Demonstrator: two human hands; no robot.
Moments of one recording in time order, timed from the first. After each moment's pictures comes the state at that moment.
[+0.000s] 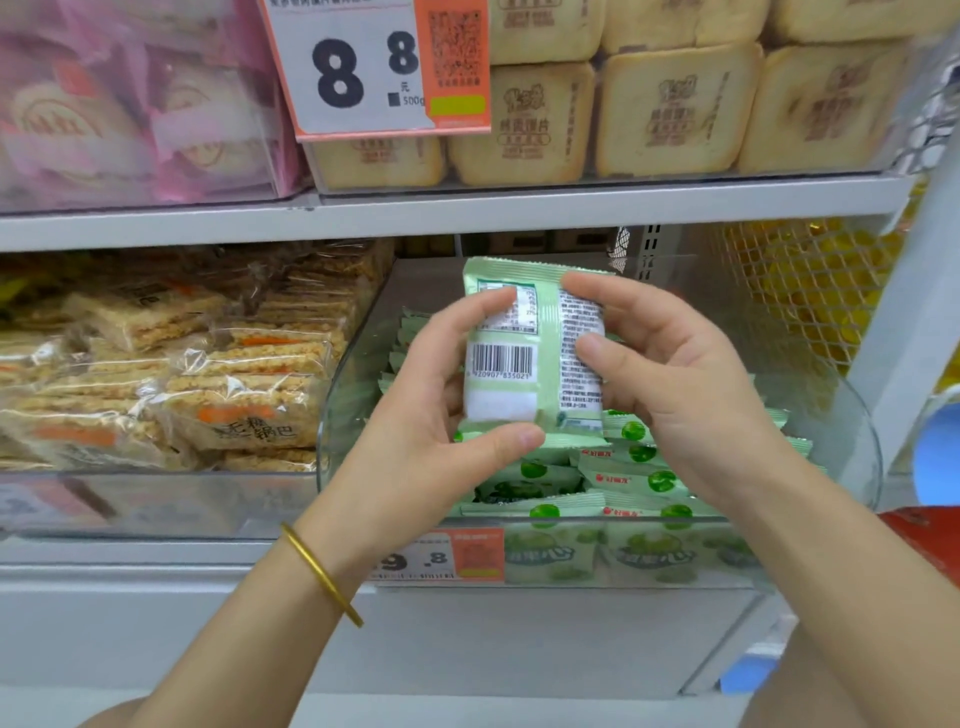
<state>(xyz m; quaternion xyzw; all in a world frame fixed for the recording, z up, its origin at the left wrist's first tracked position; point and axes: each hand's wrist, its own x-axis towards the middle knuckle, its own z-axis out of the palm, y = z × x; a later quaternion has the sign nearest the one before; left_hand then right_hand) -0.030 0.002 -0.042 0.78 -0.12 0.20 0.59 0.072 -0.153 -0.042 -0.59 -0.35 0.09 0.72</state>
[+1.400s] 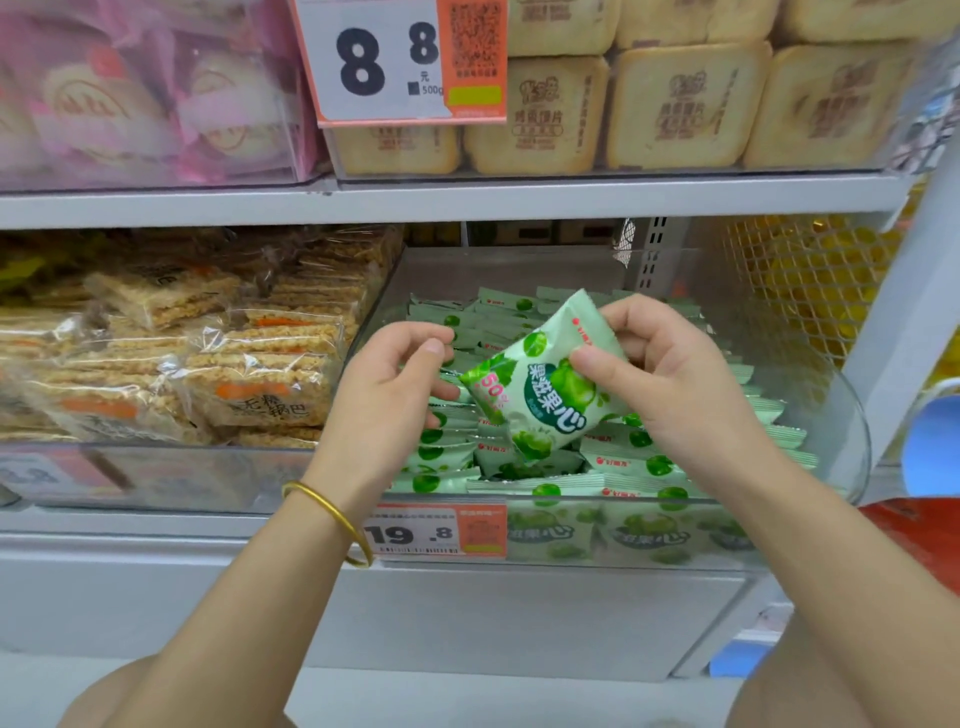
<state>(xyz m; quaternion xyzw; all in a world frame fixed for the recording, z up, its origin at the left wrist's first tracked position) -0.022 0.020 -0.046 0.77 0.16 0.27 0.55 0.068 -0.153 -0.044 -0.68 -0.34 0.06 0.64</state>
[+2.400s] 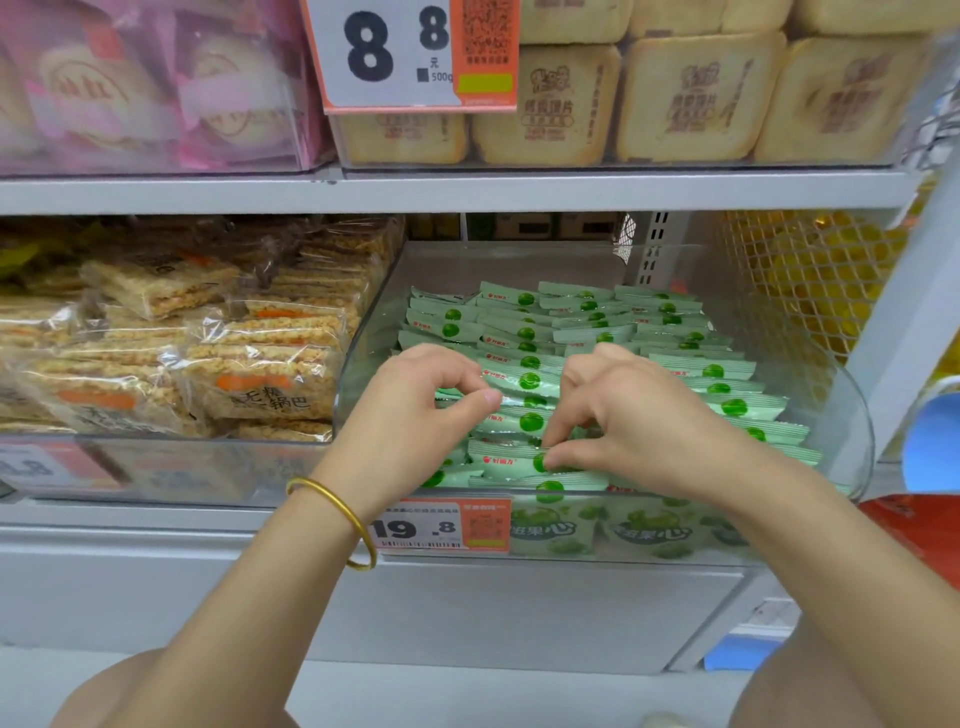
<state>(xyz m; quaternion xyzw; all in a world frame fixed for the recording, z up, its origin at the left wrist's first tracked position) -0.027 0.020 -0.049 0.91 0.09 0.18 0.37 0.062 -0.146 -0.041 -0.86 -0.49 -0.02 0.16</state>
